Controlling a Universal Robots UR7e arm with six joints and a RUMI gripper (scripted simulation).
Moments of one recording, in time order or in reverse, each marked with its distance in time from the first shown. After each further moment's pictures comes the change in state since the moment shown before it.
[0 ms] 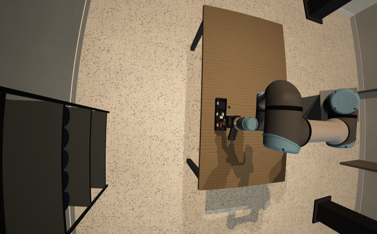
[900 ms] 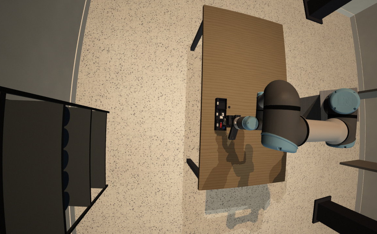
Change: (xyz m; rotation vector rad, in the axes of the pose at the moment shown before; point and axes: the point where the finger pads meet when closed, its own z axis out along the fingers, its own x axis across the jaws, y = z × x) arm -0.006 0.004 0.006 -0.002 -0.007 0.002
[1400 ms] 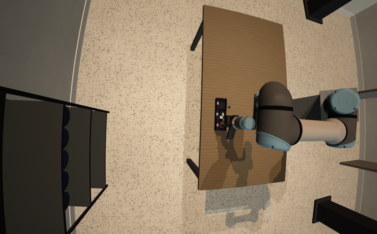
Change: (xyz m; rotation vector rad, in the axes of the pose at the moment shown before) arm 0.000 0.001 0.026 0.000 -0.001 0.000
